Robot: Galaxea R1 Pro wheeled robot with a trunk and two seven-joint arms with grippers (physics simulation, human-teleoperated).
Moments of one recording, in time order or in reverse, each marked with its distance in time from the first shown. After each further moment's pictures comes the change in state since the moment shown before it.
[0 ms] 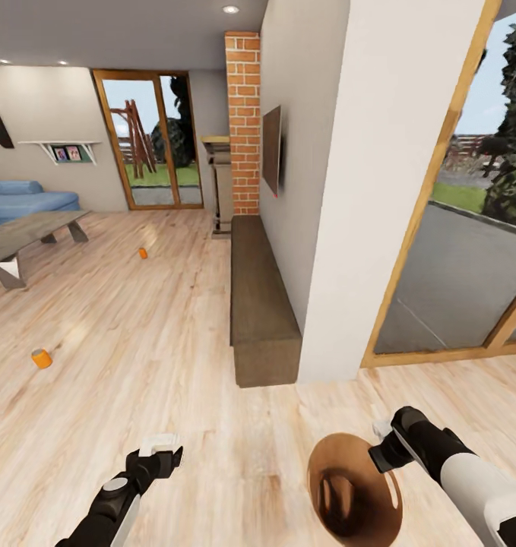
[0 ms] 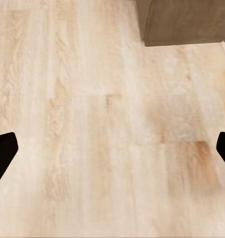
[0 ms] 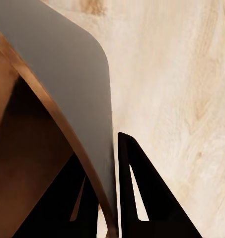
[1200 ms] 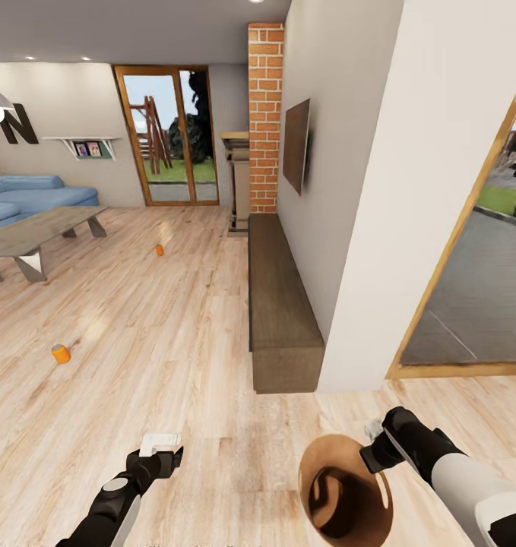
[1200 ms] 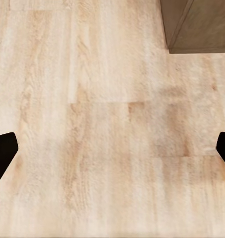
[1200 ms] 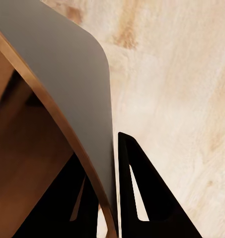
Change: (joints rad) left arm 0.001 0.001 -0.005 -0.001 0.000 -0.002 -0.002; right arm 0.003 0.034 0.003 0.000 0.003 -0.002 -0.002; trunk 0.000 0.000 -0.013
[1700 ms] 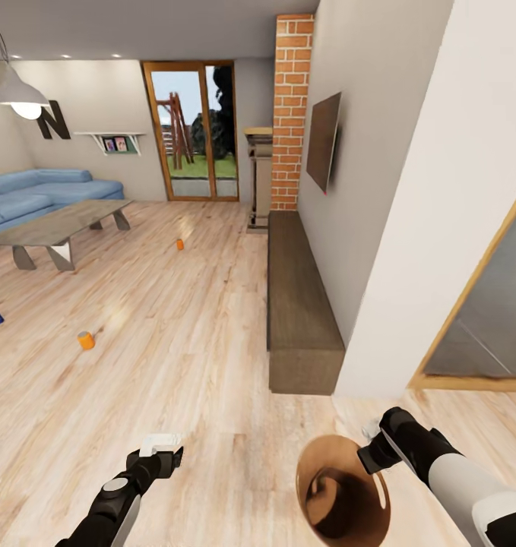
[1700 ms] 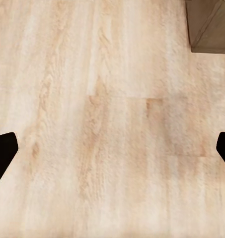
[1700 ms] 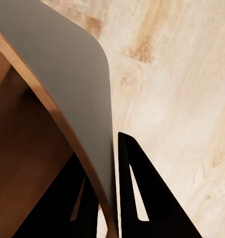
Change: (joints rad) left arm 0.000 0.000 0.000 0.000 0.000 0.000 0.000; right arm 0.001 0.011 0.002 0.000 0.006 0.000 -0.001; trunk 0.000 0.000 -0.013
